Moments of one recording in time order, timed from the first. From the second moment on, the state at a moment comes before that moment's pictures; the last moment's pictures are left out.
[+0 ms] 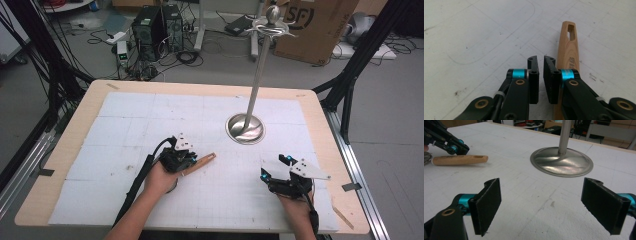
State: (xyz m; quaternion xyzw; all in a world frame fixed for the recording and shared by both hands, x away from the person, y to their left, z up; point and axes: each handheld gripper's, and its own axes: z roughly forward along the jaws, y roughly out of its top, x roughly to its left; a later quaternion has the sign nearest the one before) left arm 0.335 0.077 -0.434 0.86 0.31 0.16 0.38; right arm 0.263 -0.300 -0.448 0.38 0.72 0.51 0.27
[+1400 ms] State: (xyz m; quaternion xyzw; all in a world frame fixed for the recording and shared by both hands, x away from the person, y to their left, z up) left arm 0.295 0.172 -0.404 0.81 0.30 0.14 0.49; right arm 0.262 -0.299 -0.448 0.38 0.72 0.51 0.27
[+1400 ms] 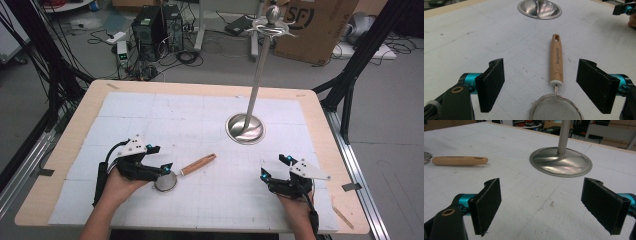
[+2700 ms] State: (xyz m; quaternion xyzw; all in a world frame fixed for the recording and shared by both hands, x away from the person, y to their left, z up) left arm 0.321 0.098 -0.419 0.91 0.24 0.09 0.32; right arm 0.263 -0.299 -0.448 0.38 0.72 0.51 0.27
